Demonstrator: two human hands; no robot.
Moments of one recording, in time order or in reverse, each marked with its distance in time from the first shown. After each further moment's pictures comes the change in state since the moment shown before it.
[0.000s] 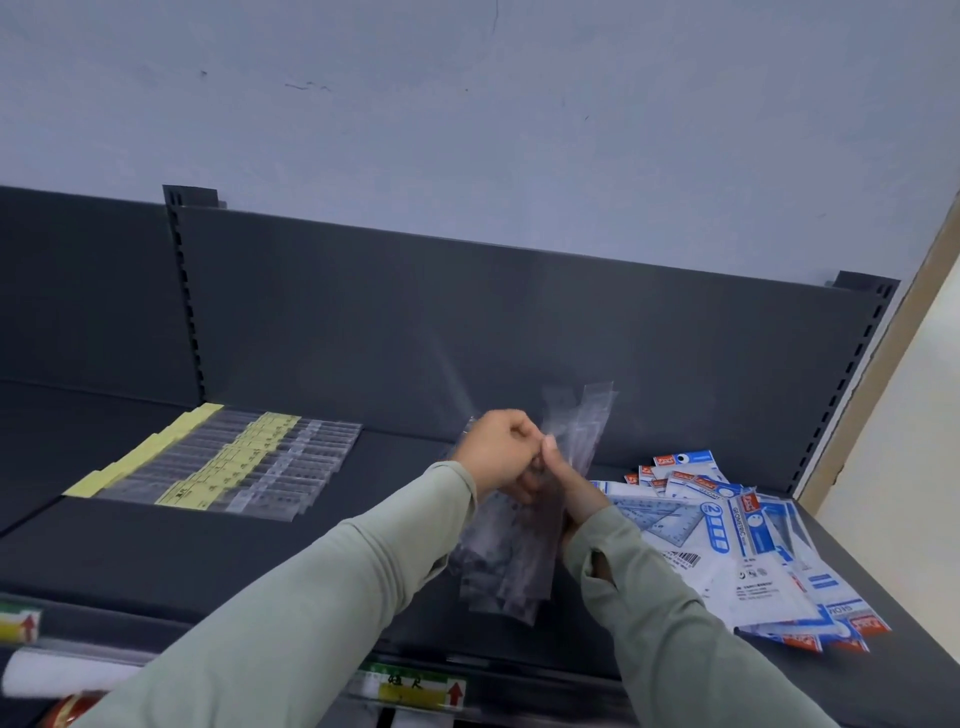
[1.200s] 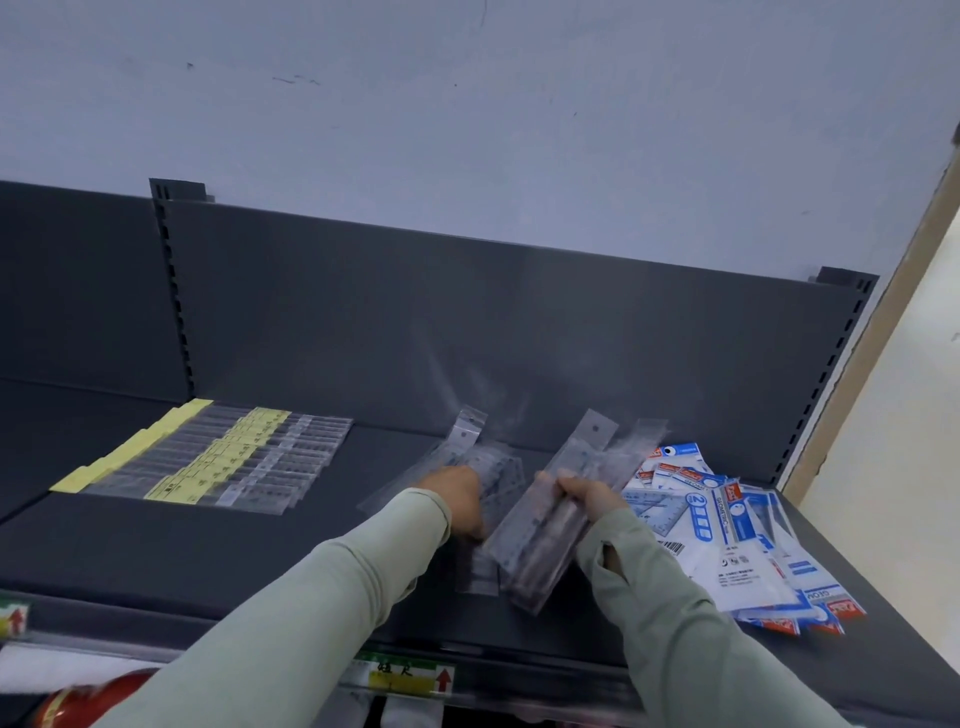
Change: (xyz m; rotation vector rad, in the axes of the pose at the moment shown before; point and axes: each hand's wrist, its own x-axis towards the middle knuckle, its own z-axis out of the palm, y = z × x) left_hand -0.005 -0.044 -0.012 0.972 -0.195 -0.148; right_hand 0.080 0.044 -0.094 -0.074 0.365 0.182
